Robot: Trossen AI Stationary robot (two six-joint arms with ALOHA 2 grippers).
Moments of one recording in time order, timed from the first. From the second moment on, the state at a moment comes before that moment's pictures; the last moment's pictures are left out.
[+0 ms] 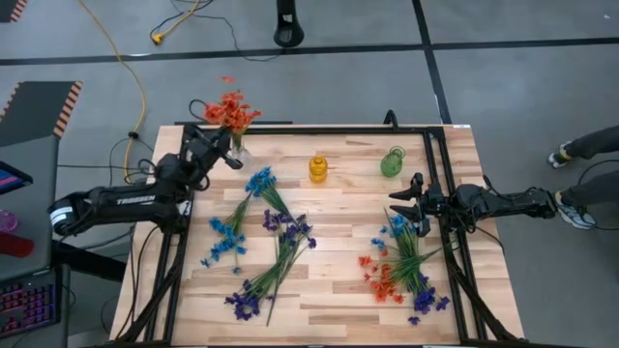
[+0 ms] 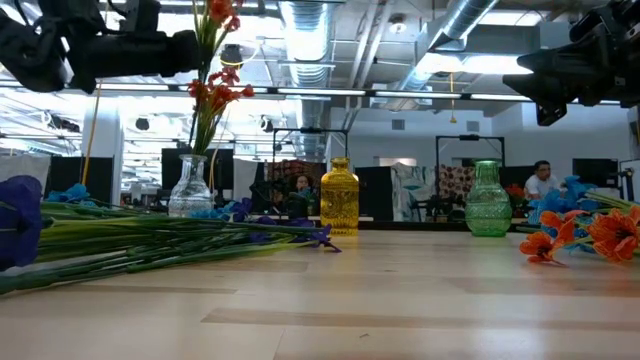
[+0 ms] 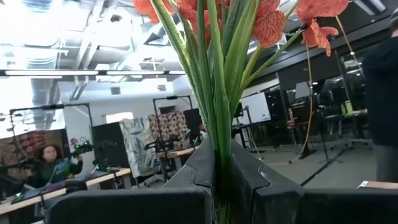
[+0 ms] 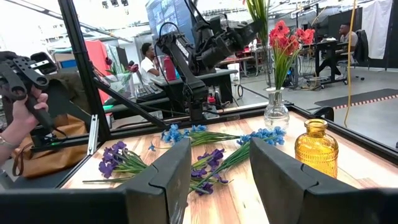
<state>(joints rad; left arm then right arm) 0.56 0.90 0.21 1.15 -0.25 0.35 0.10 0.01 0.03 0.09 0.18 0.13</state>
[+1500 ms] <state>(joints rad) 0.59 1.05 0.21 1.13 -0.38 0.27 0.10 0.01 0.03 0.09 0.18 0.13</state>
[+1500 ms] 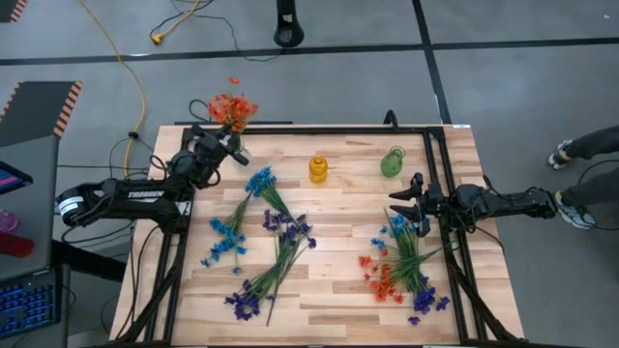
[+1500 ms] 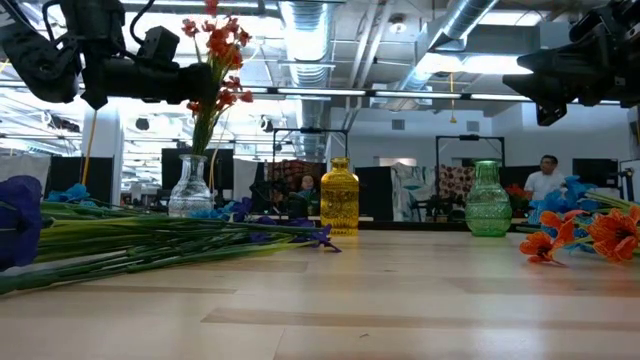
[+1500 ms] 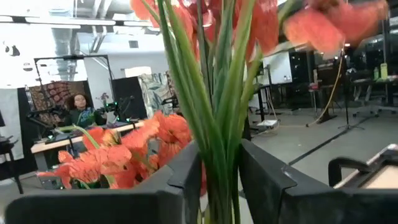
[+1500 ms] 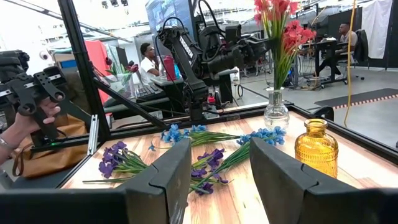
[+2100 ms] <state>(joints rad) 0.45 0.86 0.21 0.81 -0.64 0.23 0.10 0.01 0.03 0.09 0.18 0.13</state>
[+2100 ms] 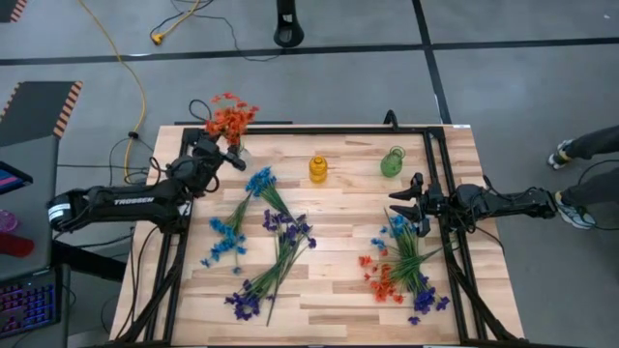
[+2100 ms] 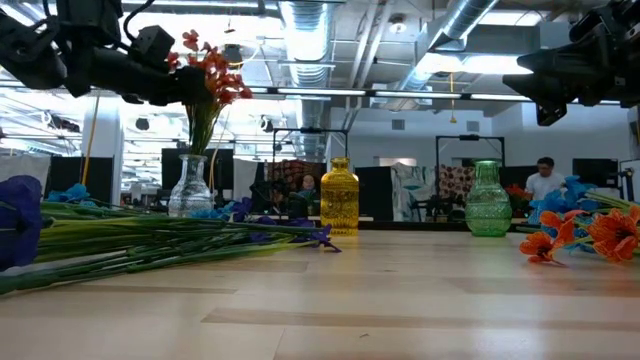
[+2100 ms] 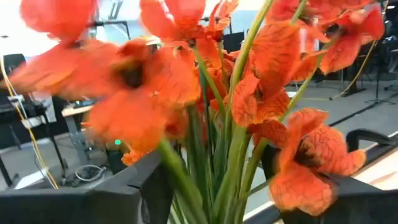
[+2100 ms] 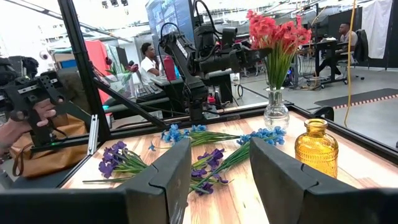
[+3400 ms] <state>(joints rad) 0.09 0.46 0.21 0.19 -0.63 0.00 0.10 0.01 0.03 0.09 0.19 0.13</state>
